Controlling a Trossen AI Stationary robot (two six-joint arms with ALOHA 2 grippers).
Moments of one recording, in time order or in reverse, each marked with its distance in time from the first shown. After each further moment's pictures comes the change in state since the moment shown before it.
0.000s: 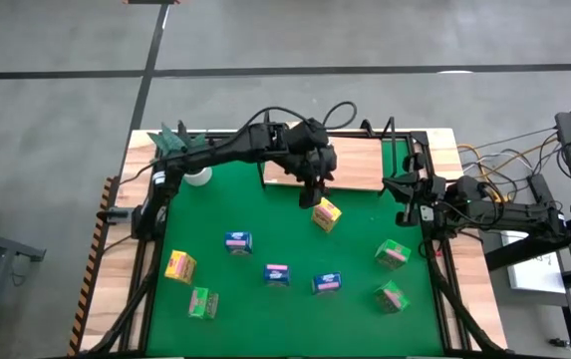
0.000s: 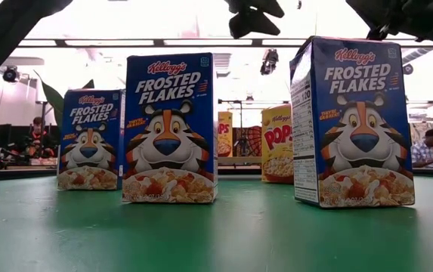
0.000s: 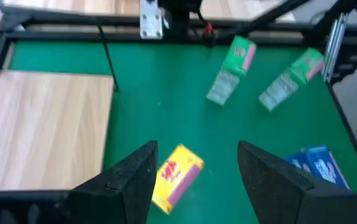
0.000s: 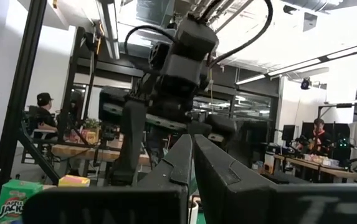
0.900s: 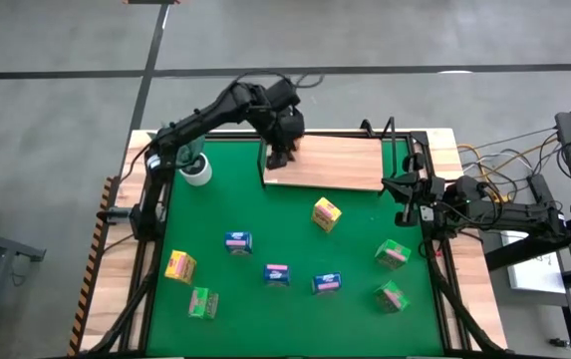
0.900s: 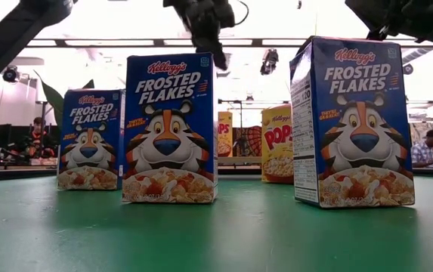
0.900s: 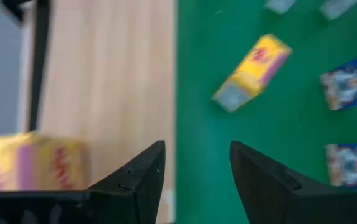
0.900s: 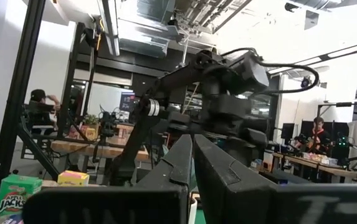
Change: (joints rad) left arm 0.252 -0.030 -0.001 -0.325 0.071 0.311; right arm 0.000 0.000 0.000 -0.016 0.000 -0.013
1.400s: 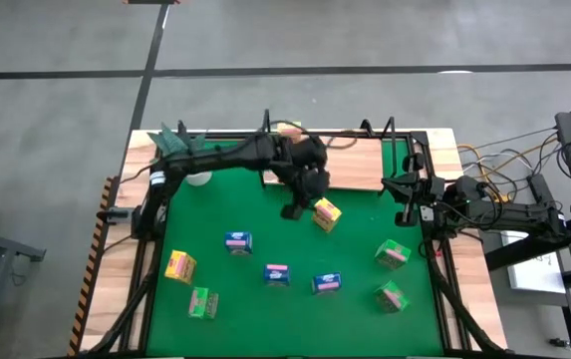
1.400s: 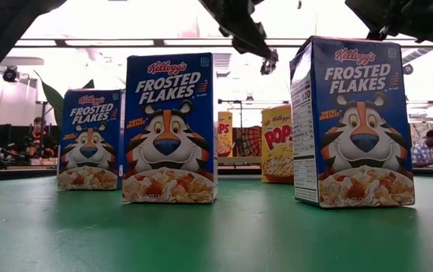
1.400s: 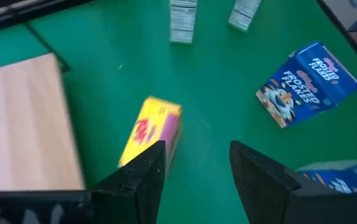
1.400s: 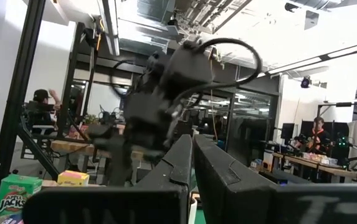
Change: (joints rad) left arm -0.267 0.000 -0.204 0.319 0.015 0.053; right arm 0.000 0.000 0.000 0.000 0.000 0.000
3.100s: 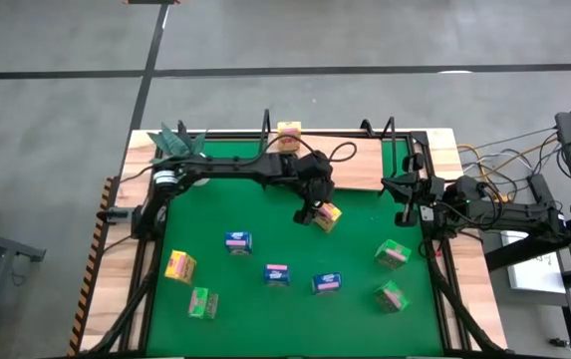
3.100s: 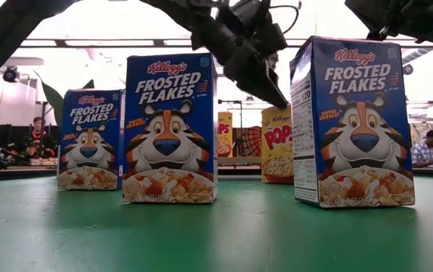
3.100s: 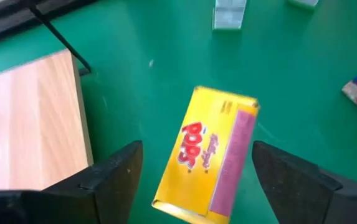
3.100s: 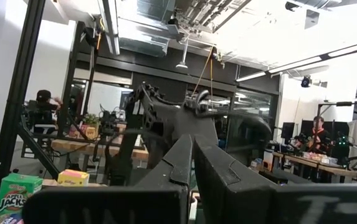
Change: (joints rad) left arm 0.022 0.038 -0.327 0.474 -0.060 0.052; right arm 0.000 -0.002 0.000 -0.004 0.000 0.000
